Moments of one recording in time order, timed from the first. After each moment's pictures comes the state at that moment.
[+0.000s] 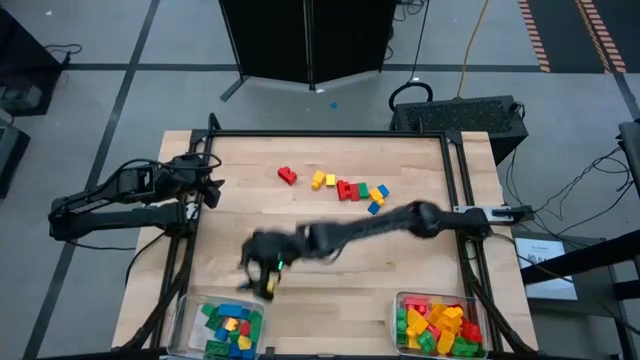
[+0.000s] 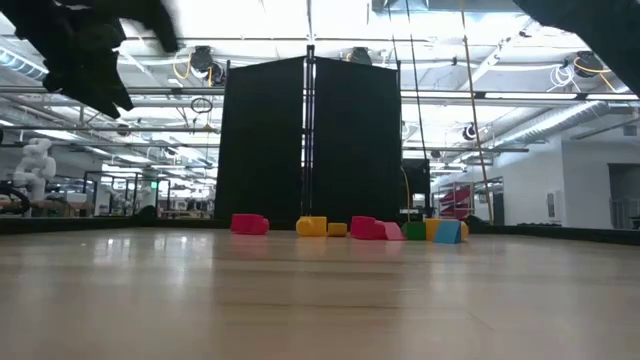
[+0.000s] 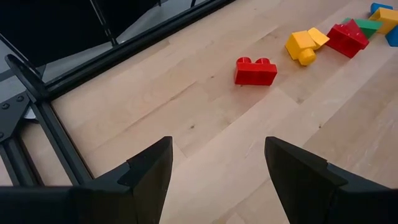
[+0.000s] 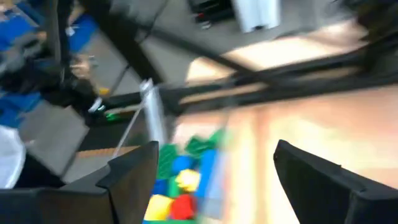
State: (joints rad) left arm 0.27 0.48 0.70 -1.04 -0.38 -0.46; right arm 0.22 2.44 2.34 -0.31 -0.15 0.42
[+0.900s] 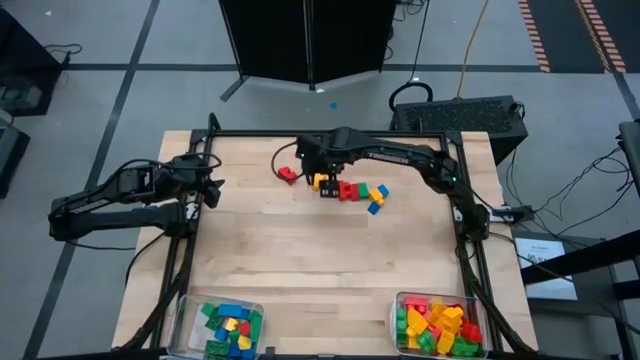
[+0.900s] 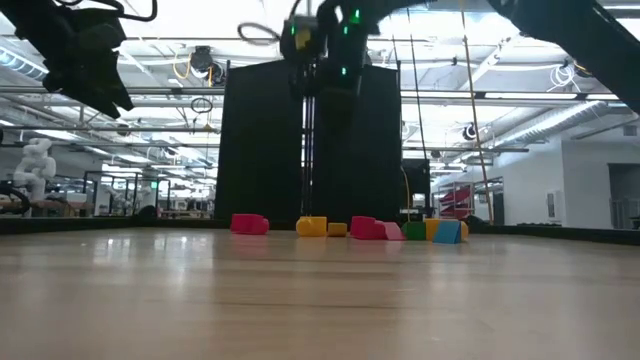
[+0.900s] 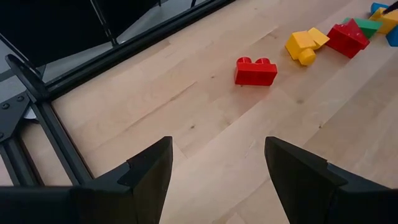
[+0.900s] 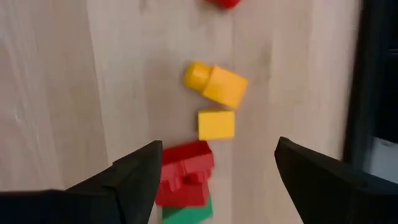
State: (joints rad) left arm 0.27 0.48 0.70 -1.04 -0.38 -0.46; right arm -0.26 2.21 2.14 -1.25 0.14 -0.25
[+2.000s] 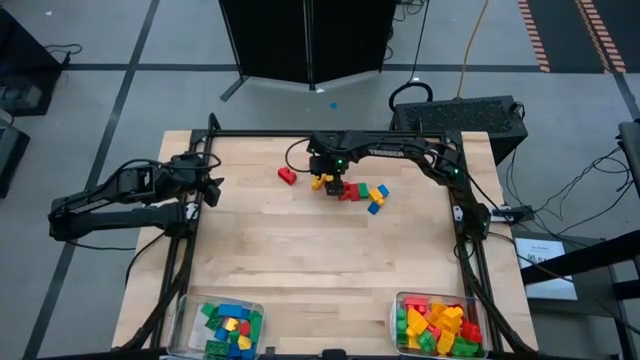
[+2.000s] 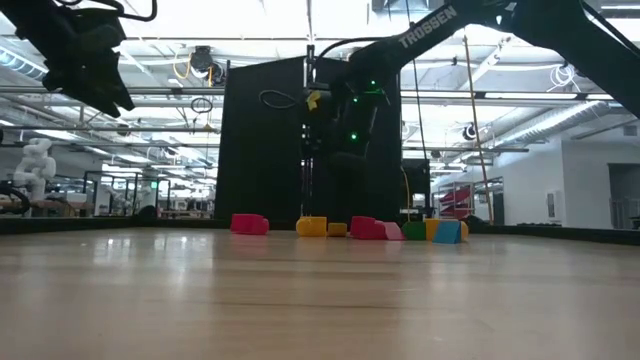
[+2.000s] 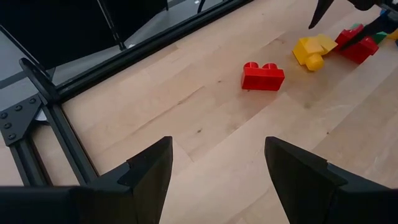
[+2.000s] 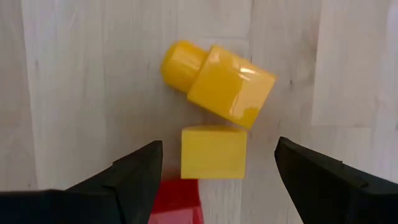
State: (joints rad) left arm 0.27 0.48 0.70 -1.04 -0.41 -0.47; right arm -0.40 2.21 1.77 -0.85 -0.04 -0.41
